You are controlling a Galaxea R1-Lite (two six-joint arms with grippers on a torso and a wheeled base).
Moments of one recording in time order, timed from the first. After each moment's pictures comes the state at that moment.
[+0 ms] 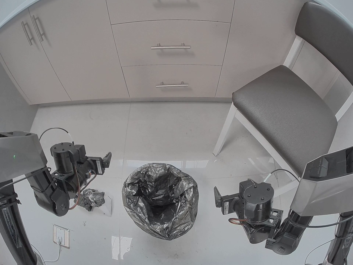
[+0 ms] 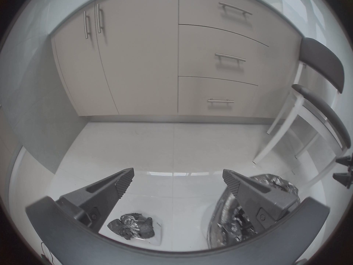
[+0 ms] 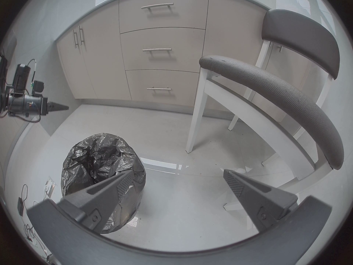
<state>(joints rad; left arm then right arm) -0.16 2.13 -0.51 -1.37 0.12 -0.05 0.78 2.18 -0.41 -1.45 -0.69 0.09</state>
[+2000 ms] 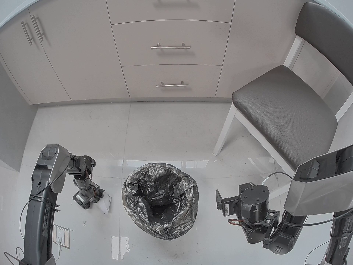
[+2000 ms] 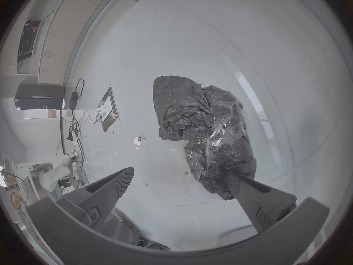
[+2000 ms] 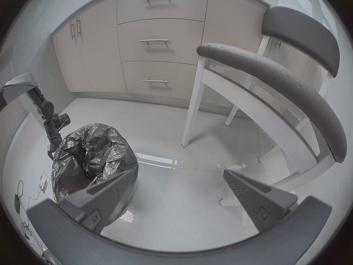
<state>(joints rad) 0.09 2.92 -2.00 0.55 0.12 -1.00 0.75 2.24 -0.42 -1.45 -0.70 0.10</state>
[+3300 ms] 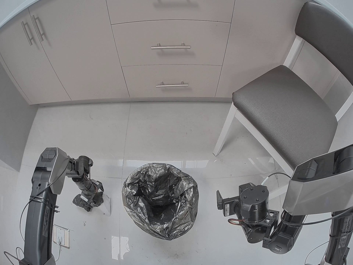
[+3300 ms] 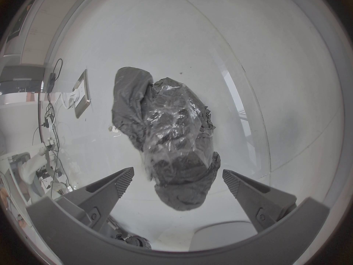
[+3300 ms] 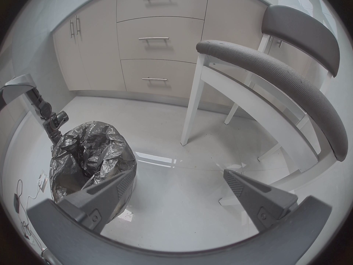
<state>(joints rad) 0.12 2.95 -2.00 0.41 -0.07 -1.05 0.74 2.25 -0.42 -1.46 -0.70 0.10</state>
